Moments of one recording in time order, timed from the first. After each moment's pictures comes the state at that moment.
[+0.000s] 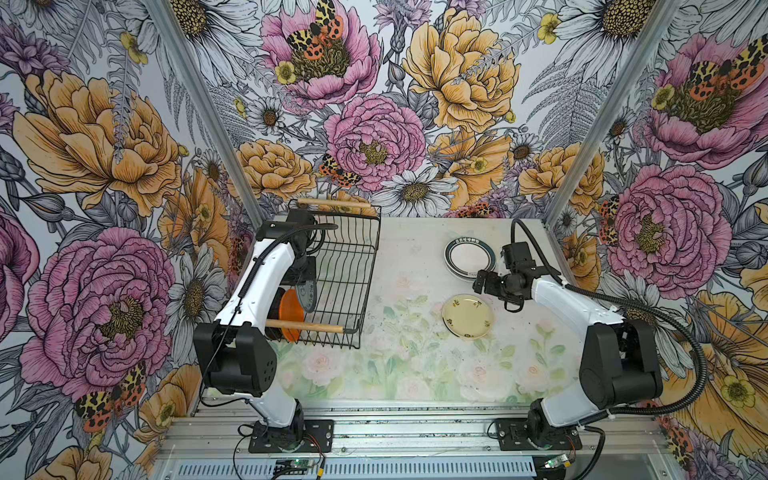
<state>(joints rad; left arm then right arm) -0.12 1.63 1.68 -1.36 -0.30 -0.23 0.11 1.54 1.05 -0.60 -0.13 0.38</state>
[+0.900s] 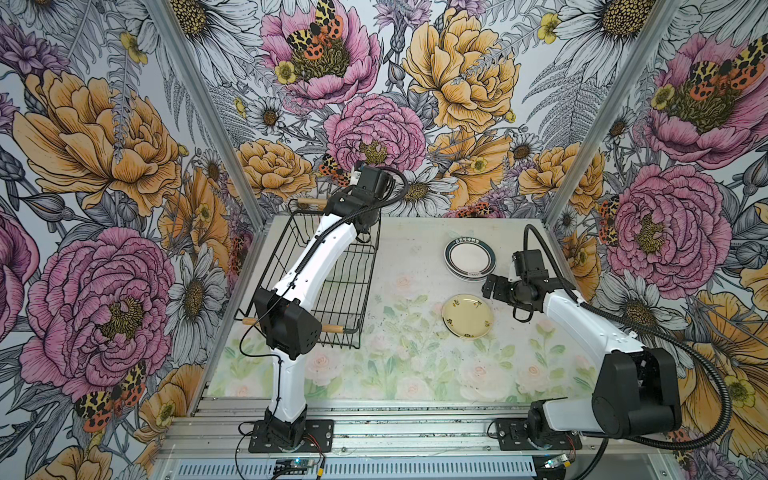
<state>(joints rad) -0.51 1.98 2.19 -0.92 -0.70 -0.19 0.09 1.36 0.93 -0.59 -0.08 0.38</state>
